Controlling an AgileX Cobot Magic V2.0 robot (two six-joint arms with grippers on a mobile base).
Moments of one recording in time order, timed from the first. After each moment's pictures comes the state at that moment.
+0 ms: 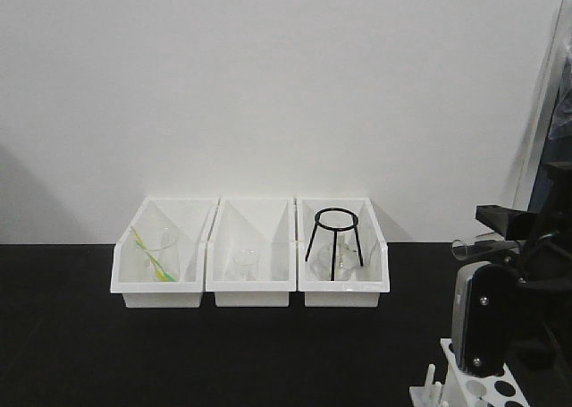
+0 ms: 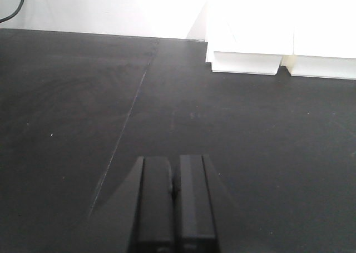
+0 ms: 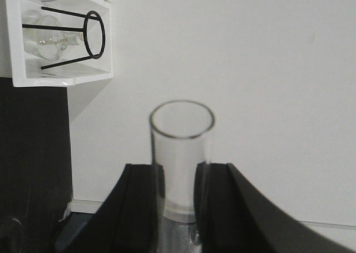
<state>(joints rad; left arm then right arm) 0.08 -0.01 0.03 0.05 0.29 -0.17 0.41 1.10 -0.81 -1.67 0.25 0.15</state>
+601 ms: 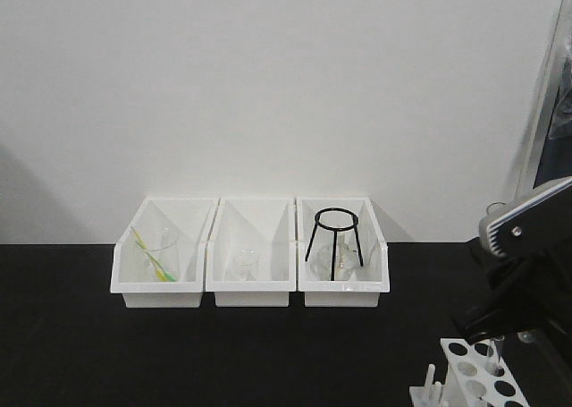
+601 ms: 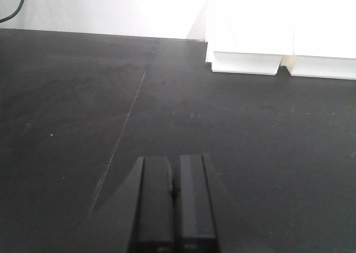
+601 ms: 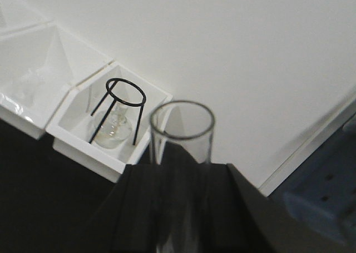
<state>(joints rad) 0.08 -0.01 0.03 0.05 0.29 -0.17 0.41 1.10 -0.81 -1.48 0.29 1.14</state>
